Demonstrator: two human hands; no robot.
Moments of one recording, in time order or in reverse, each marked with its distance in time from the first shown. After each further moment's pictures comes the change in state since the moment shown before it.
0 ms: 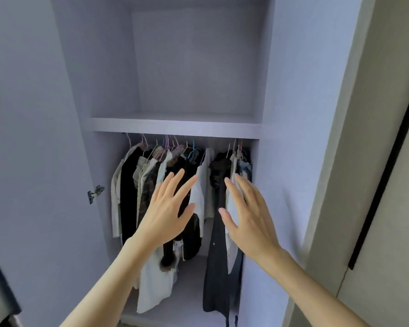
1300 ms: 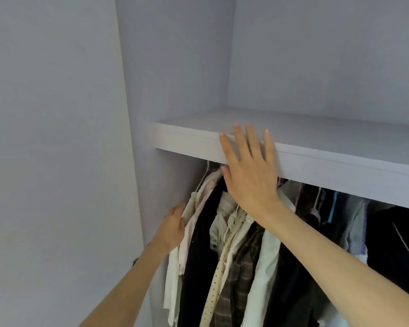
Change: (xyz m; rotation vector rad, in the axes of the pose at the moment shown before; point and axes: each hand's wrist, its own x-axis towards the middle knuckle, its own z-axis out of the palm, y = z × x) left_hand 0.157 -0.534 0.143 -0.207 -0.157 -0.710; right_hand 0.400 -0.087 0.451 -0.330 0.063 -0.320
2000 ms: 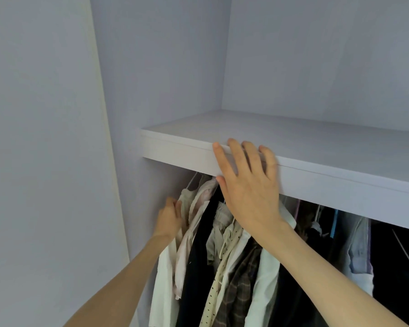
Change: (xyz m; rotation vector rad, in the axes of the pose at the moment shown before) left_hand 0.057 0.020 0.006 -0.197 0.254 -0.104; right_hand 0.002 0.008 0.019 -0.107 0.195 -0.022
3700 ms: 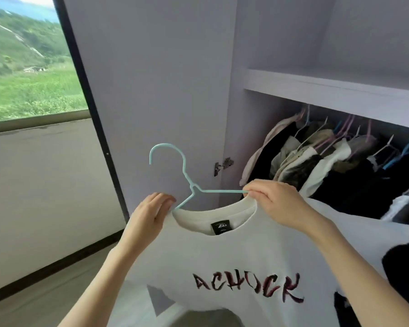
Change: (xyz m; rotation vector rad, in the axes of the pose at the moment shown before) left_hand -0.413 -0.015 -0.193 0.411 0.242 0.094; right_hand -0.145 -0.023 -0.217 1.164 -0.814 -0.228
